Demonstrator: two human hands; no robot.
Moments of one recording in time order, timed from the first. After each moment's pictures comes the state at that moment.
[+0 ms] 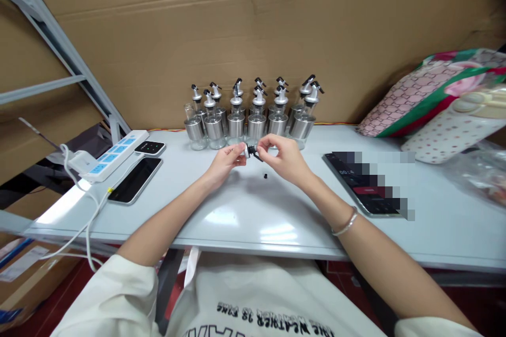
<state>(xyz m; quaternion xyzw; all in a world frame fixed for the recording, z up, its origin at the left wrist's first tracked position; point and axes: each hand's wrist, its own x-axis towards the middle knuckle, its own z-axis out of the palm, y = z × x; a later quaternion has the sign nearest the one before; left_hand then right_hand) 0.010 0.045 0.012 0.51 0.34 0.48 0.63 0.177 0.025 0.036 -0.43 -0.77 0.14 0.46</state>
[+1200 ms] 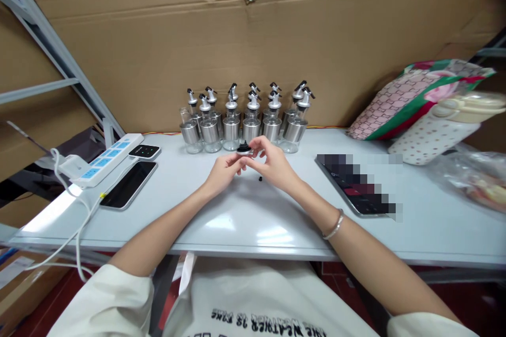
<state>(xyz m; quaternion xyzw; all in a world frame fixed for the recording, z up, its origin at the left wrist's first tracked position) 0.012 0.038 0.006 0.67 0.36 0.46 0.46 0.169 0.028 0.022 -0.43 -0.75 0.20 0.46</state>
